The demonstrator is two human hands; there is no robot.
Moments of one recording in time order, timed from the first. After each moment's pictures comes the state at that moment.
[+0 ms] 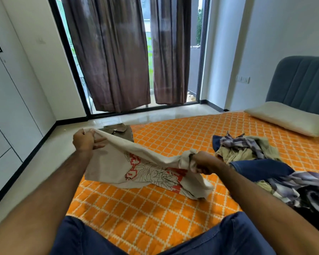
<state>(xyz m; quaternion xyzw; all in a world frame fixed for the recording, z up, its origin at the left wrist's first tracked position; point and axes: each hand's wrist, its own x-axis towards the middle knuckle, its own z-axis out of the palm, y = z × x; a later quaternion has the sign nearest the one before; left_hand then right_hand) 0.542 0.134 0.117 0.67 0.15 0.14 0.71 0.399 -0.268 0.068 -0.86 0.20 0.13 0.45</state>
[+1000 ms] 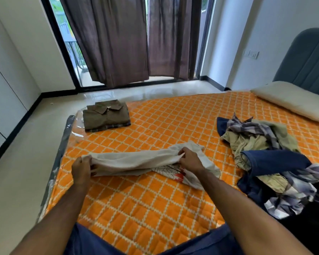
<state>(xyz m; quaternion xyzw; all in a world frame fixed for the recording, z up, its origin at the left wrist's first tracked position) 0.535 0.158 -0.063 0.71 0.22 0.11 0.66 0.480 -0.227 -0.069 -0.91 0.16 0.01 0.38</state>
